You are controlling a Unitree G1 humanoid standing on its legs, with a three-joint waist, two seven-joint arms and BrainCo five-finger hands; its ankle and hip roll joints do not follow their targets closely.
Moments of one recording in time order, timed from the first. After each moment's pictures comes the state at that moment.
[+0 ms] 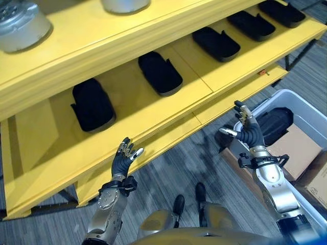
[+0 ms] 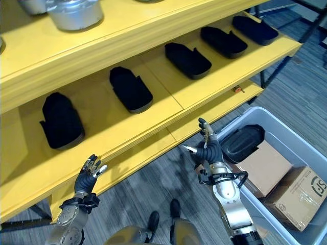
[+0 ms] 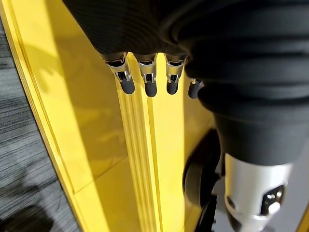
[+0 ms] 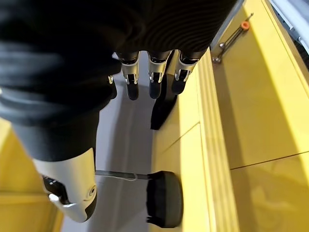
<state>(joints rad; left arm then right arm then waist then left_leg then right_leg) 0.26 0.28 -0.12 0.05 -0.58 -0.12 0.14 0.04 -0.37 0.17 -0.14 0.13 -0.12 -0.13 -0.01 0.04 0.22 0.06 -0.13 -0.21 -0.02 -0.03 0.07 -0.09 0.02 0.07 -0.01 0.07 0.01</state>
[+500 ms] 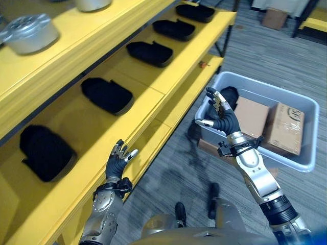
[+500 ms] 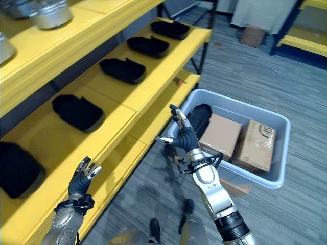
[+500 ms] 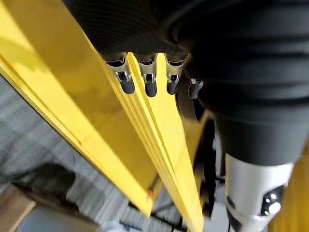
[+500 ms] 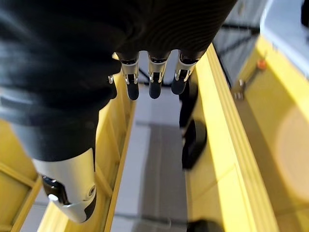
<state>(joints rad) 0.27 0.29 -0.04 0.06 -0.58 -0.12 0.16 -0.14 -0.33 0.32 -0.13 0.13 -0.09 -0.12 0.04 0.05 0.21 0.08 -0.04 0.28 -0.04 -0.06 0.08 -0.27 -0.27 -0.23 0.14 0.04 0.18</state>
